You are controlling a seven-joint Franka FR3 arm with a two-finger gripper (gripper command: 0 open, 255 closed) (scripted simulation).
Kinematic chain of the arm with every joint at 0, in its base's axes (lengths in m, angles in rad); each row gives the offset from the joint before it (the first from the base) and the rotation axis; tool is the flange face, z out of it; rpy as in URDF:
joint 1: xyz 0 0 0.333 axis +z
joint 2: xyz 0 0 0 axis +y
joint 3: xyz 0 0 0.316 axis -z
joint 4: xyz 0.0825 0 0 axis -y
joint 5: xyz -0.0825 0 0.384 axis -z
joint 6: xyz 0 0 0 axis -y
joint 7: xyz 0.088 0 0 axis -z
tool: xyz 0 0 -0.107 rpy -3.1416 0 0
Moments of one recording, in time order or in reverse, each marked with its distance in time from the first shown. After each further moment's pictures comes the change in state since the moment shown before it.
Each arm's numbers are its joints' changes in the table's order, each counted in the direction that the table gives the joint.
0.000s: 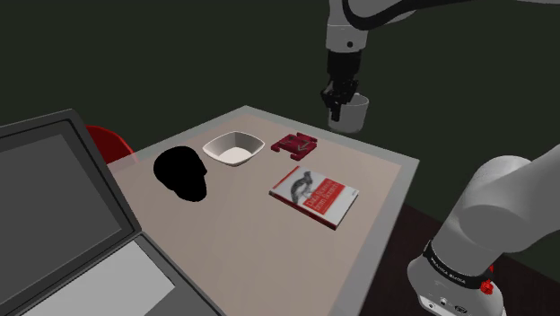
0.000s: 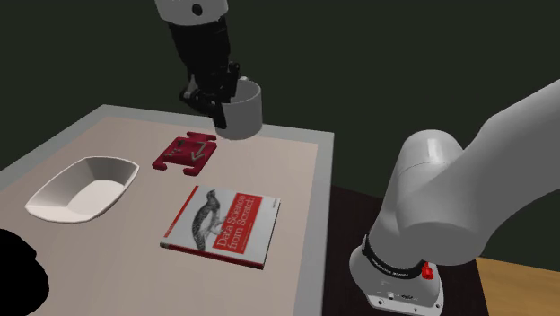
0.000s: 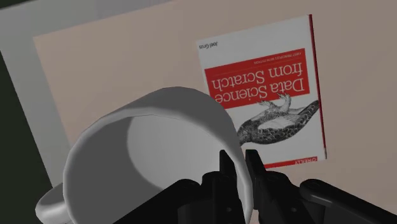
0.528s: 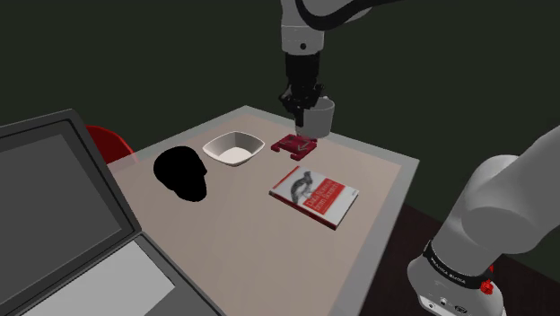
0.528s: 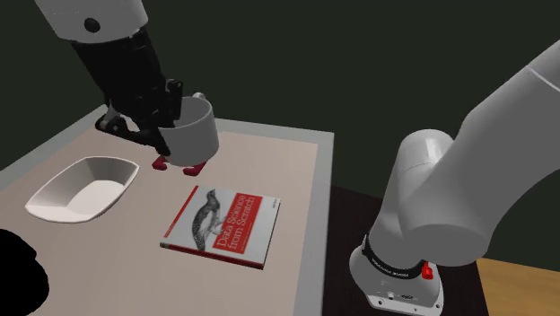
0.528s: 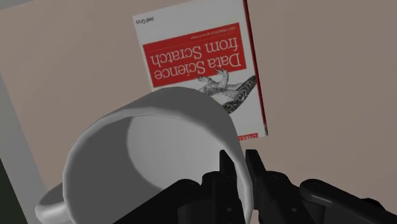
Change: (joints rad) arm 0.050 0.190 -0.142 0.173 -0.040 0.016 0.183
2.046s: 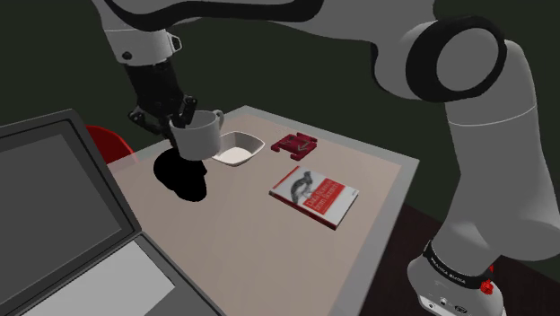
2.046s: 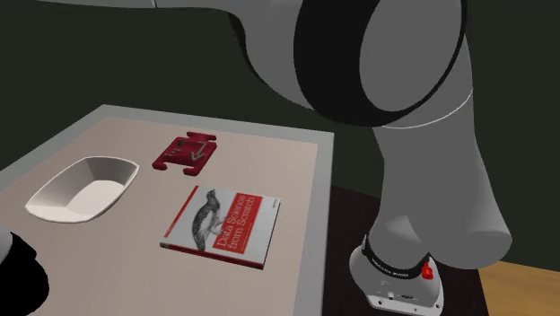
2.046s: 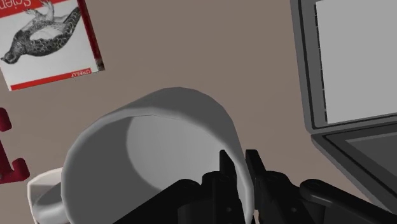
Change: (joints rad) arm 0.323 0.886 -0.224 1.072 0.284 -0.251 0.497
